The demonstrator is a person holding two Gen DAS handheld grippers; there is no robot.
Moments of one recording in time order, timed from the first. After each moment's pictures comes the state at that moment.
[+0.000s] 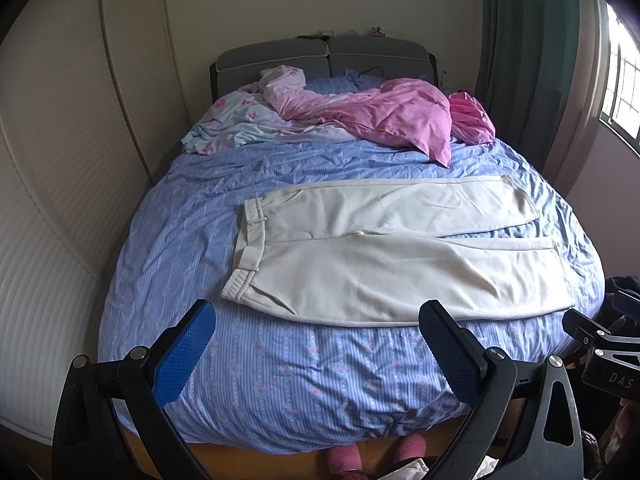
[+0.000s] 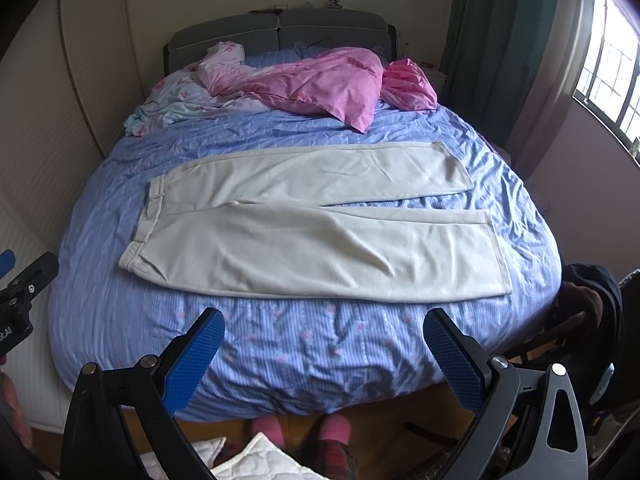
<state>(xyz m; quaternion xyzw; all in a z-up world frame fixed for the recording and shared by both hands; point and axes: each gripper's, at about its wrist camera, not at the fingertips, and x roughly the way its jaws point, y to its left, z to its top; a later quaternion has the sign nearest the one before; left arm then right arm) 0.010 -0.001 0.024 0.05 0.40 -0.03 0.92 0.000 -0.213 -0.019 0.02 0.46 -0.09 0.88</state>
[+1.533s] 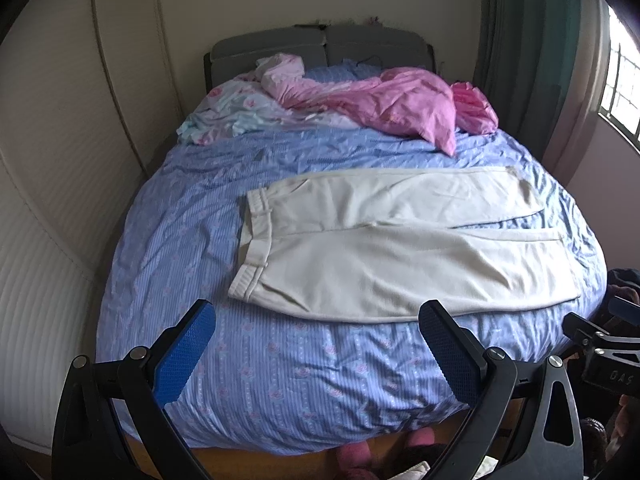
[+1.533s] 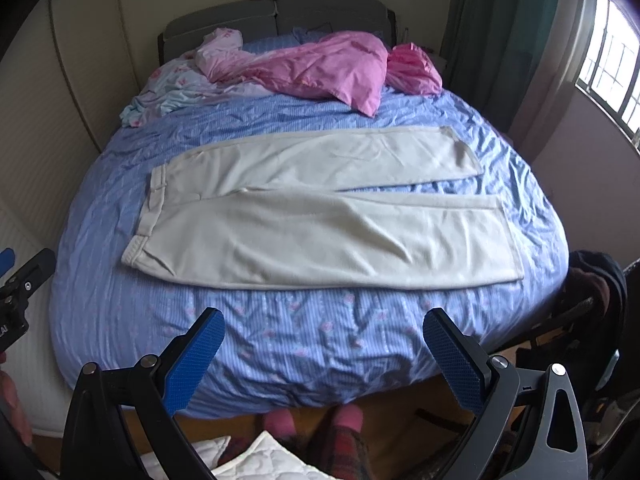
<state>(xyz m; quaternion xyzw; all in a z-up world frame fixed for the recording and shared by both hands) 0.026 0.023 -0.002 0.04 0.42 -0.03 0.90 0.017 -0.200 -0.036 0.04 0.49 -0.09 0.87</state>
